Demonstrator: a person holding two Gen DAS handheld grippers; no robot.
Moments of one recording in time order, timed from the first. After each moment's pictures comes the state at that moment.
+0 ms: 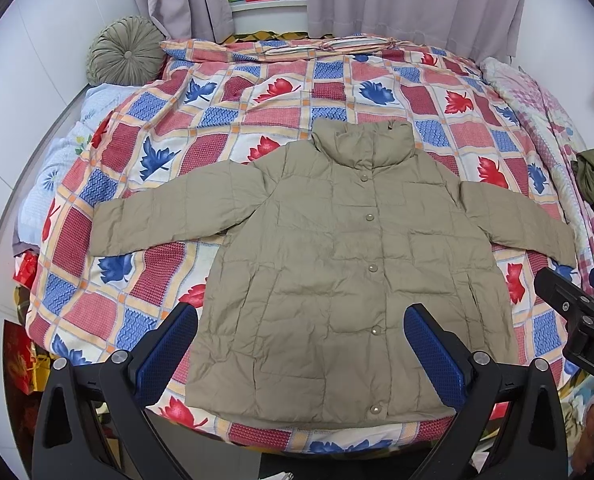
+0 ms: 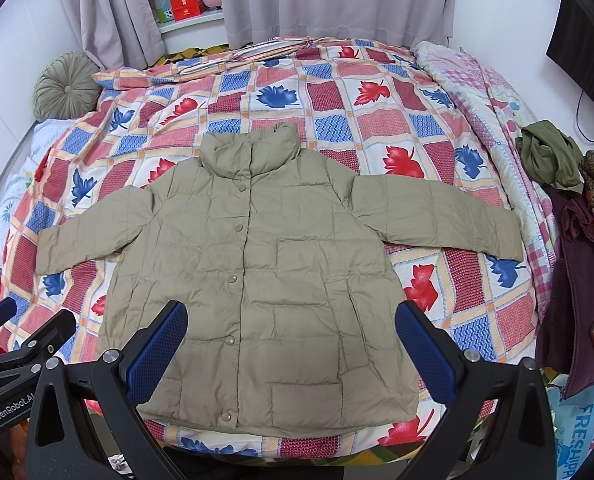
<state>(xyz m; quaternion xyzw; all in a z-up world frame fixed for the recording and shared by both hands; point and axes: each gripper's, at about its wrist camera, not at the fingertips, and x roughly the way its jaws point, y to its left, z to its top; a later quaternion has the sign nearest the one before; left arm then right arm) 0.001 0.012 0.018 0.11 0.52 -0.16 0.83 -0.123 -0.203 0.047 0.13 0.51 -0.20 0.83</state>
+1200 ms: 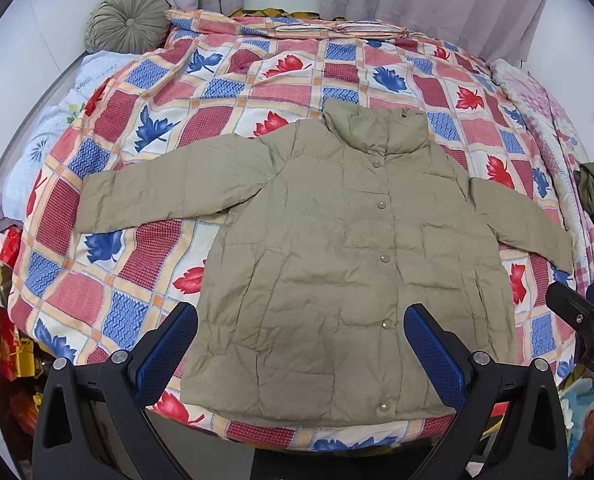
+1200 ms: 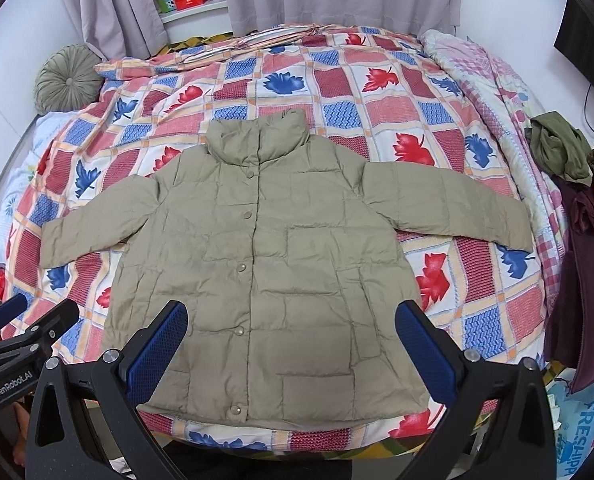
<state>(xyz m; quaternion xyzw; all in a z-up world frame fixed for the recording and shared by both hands) 0.025 0.040 -0.012 0.08 0.56 -0.16 0.81 -0.117 -0.188 0.038 0.15 0.53 -0.18 0.82</state>
